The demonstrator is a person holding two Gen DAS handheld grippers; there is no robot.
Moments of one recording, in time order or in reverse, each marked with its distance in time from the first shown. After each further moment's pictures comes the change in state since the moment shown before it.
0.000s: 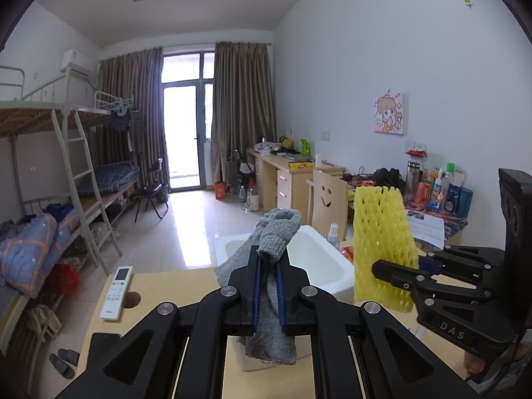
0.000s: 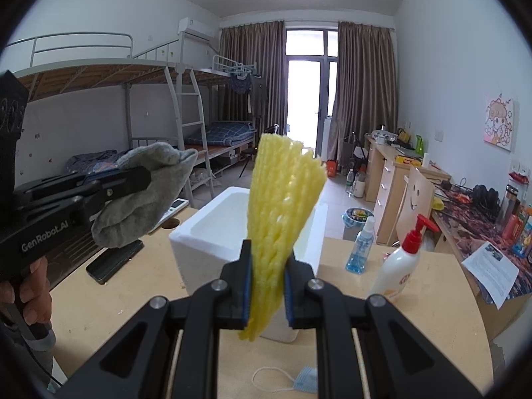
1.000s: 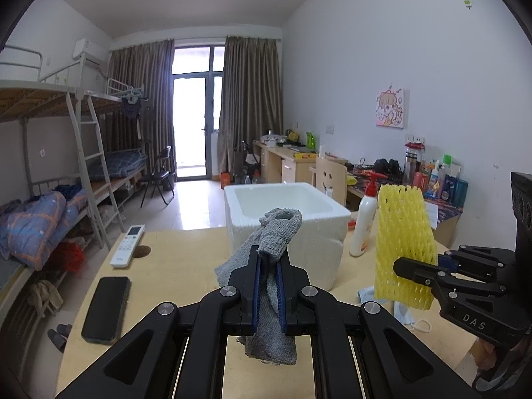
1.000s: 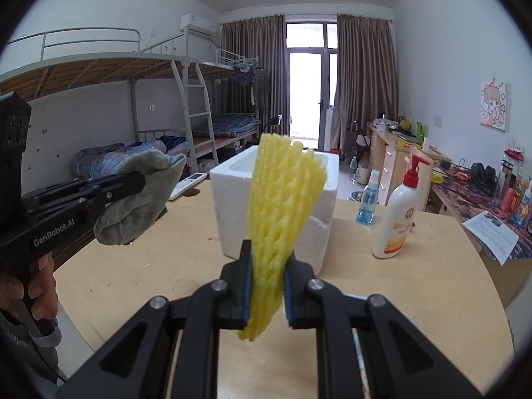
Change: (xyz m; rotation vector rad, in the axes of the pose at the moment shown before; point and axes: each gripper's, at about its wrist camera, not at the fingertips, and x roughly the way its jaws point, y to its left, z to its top) left arm -0.061 0.000 -0.070 -0.032 0.016 0.018; right arm -0.052 0.024 -0.065 0.021 0.026 0.013
